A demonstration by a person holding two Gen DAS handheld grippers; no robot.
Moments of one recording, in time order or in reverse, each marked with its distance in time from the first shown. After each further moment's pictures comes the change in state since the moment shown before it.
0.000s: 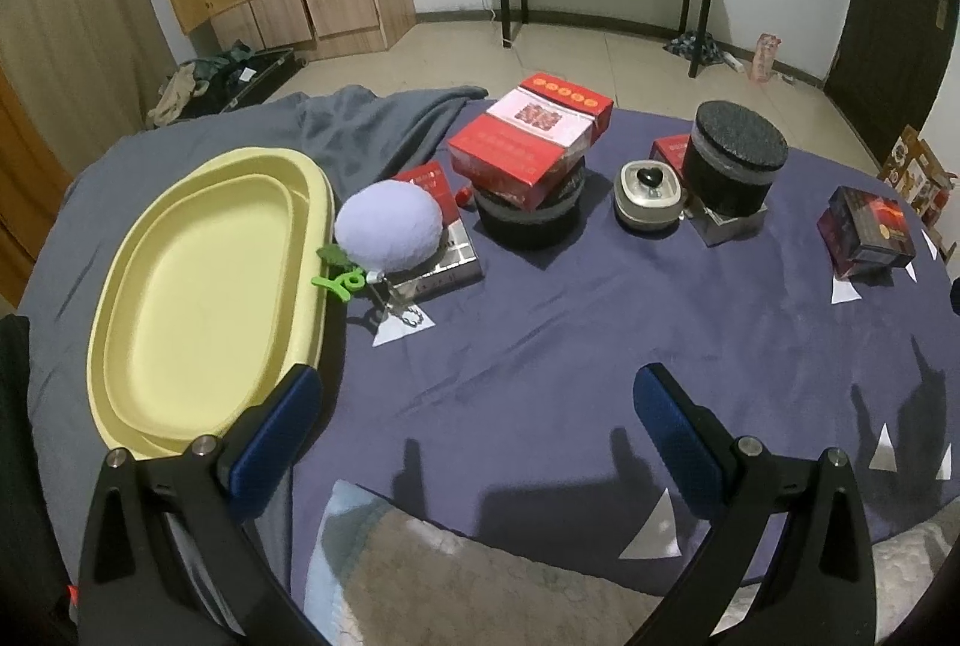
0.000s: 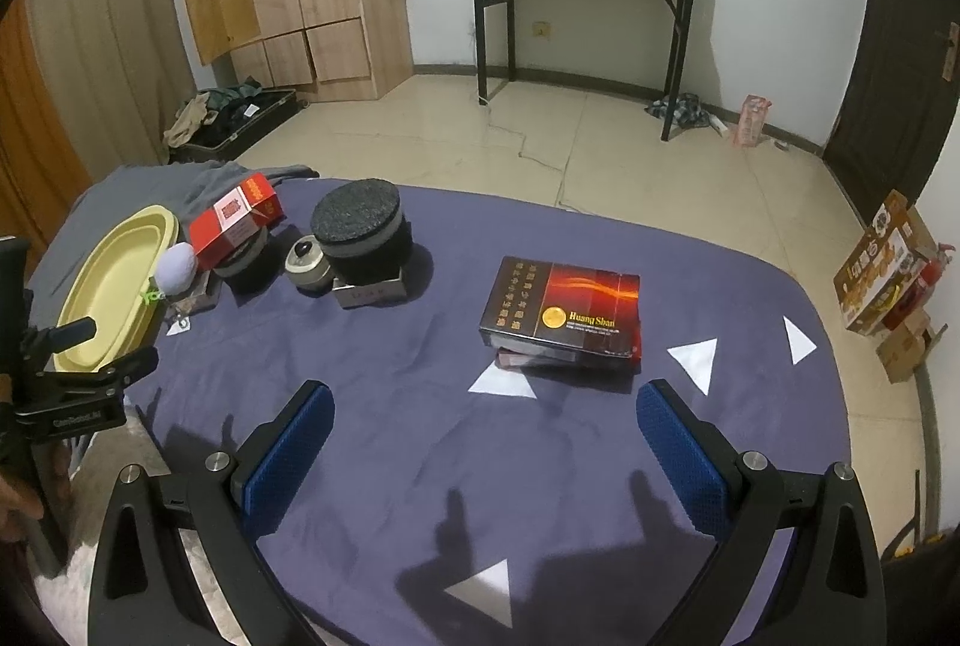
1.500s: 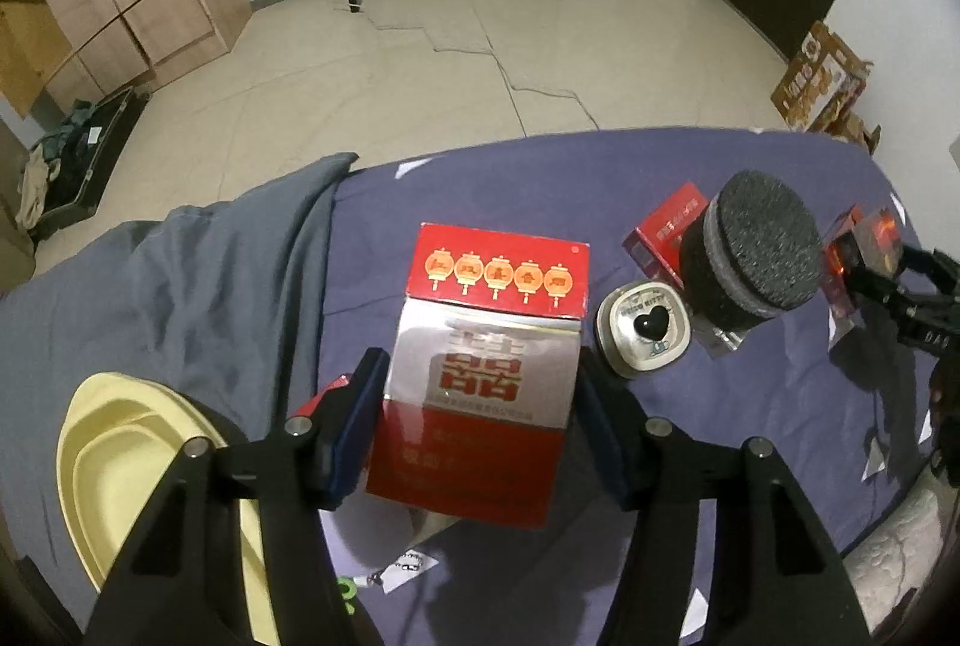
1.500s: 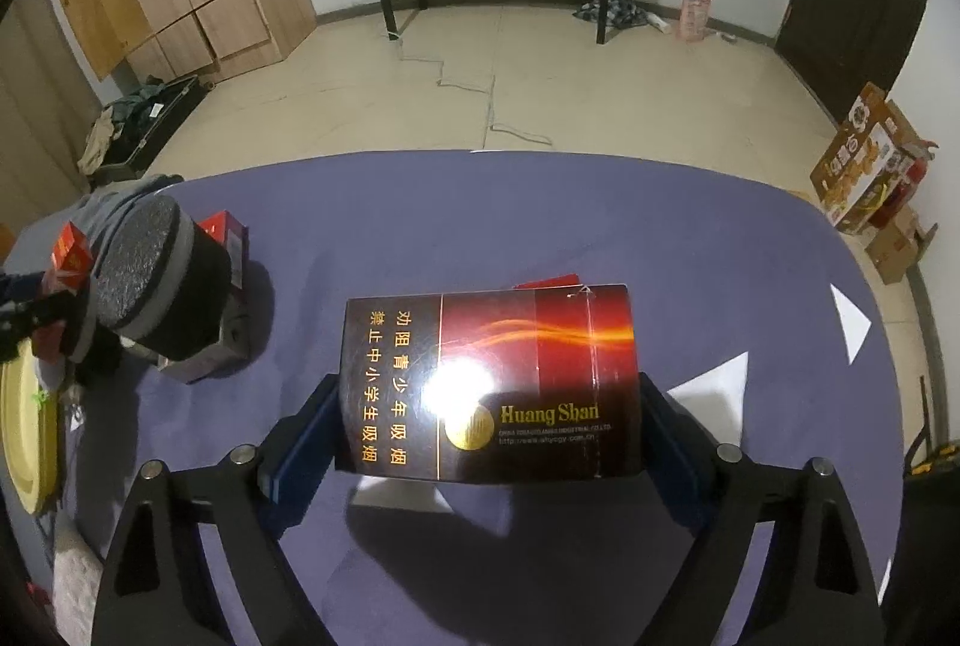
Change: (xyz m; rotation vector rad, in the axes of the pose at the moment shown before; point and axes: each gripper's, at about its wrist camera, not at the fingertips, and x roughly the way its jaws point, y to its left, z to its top) left arm 0.086 -0.010 0.137 0.304 0.173 -0.246; right arm 0.124 -0.041 0.051 0.188 0.182 -0.092
